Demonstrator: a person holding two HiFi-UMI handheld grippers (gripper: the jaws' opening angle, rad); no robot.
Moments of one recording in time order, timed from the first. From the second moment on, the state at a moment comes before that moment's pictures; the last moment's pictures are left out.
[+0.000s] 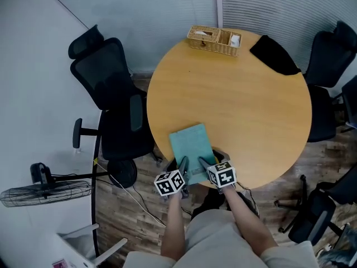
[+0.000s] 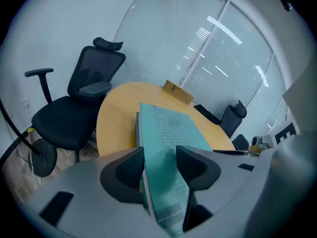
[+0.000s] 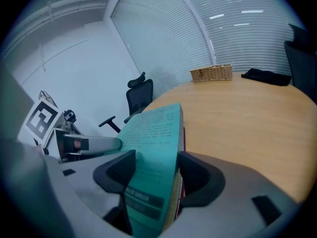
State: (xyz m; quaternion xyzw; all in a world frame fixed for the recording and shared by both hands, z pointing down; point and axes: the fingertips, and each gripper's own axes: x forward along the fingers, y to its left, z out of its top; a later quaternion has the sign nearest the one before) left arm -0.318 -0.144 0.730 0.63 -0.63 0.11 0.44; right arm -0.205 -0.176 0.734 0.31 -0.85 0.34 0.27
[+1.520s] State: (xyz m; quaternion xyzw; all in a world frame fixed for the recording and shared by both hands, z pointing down) left arm -0.253 0.005 0.596 0.65 -0.69 0.06 0.30; right arm -0.111 -0.060 0.623 0.28 -0.91 0.24 0.19
